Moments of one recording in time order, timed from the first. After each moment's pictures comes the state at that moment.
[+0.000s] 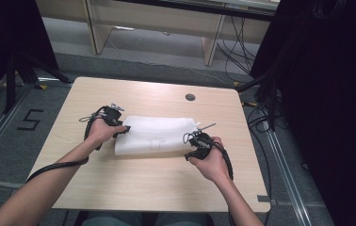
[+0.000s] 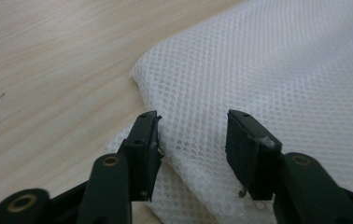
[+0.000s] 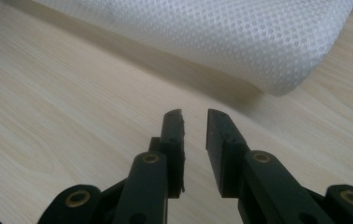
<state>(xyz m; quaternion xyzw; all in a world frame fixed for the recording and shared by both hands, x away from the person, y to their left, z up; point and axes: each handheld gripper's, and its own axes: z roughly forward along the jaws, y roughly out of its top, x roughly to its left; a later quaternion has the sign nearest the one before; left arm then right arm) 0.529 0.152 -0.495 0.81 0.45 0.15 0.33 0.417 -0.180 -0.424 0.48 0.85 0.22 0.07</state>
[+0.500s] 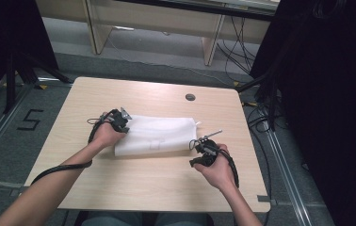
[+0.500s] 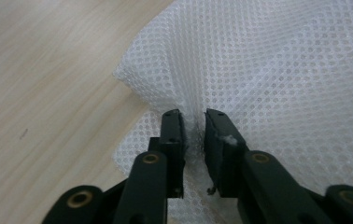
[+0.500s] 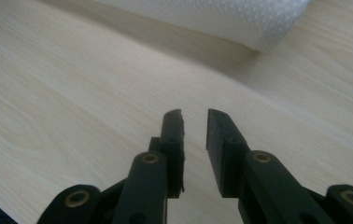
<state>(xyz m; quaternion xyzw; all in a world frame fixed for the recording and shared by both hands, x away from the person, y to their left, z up) 0.524 0.134 -0.496 0.88 0.34 0.24 0.24 0.402 -0.199 -0.435 0.49 0.84 0.22 0.06</state>
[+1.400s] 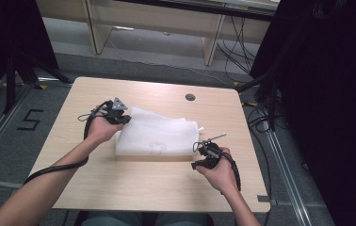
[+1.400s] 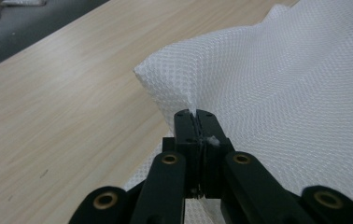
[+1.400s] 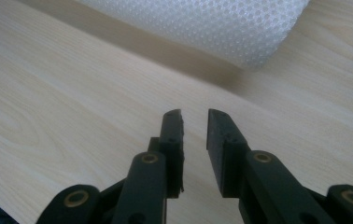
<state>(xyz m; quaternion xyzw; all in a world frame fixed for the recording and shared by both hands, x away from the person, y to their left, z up) 0.511 0.147 -0.449 0.83 0.34 0.23 0.37 0.399 -0.209 -0.443 0.51 0.83 0.22 0.04</state>
